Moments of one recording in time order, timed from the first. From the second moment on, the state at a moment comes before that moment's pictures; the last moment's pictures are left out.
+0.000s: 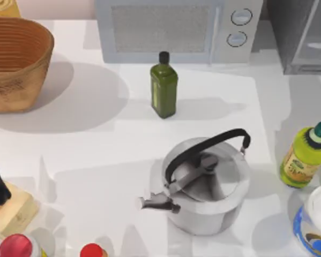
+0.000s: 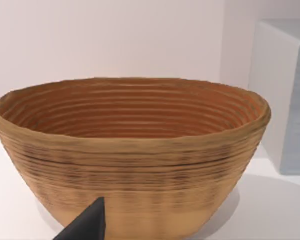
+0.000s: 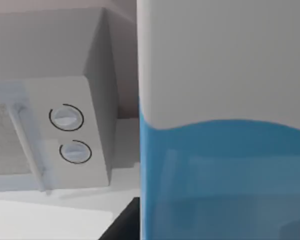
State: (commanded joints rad) left arm 0.00 0.00 0.00 0.00 0.00 0.00; right arm 0.14 0.78 0.70 -0.18 0.13 0.11
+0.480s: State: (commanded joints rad) left arm 0.00 0.00 0.00 0.00 0.00 0.00; right arm 0.03 0.11 0.11 -0.03 0.02 0.02
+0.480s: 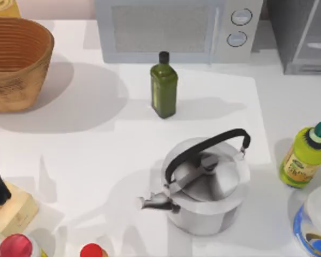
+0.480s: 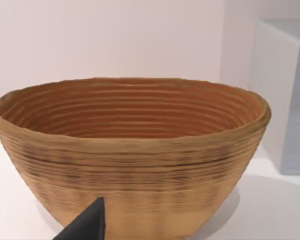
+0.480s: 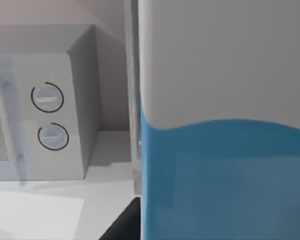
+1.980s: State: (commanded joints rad) left arm 0.00 0.00 0.00 0.00 0.00 0.00; right arm -0.15 1.21 0.56 0.68 -0.15 0.02
